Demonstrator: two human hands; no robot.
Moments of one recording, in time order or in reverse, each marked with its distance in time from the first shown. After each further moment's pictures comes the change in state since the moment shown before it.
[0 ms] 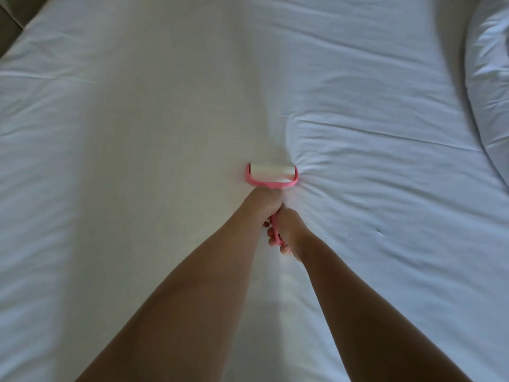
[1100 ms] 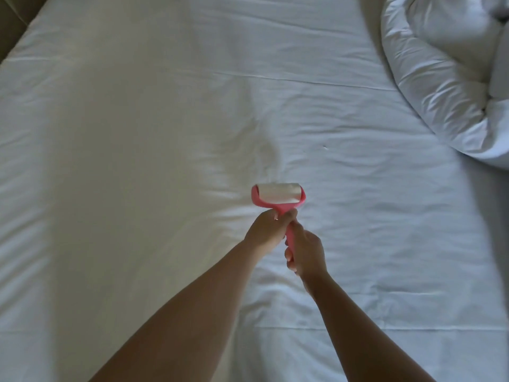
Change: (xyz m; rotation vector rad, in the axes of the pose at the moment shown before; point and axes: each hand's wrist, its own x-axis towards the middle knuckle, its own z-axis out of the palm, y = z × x) left_hand -0.185 -0.195 0.105 0.125 -0.153 0.364; right_hand -0.183 0.253 0.005 0.282 0.314 -0.245
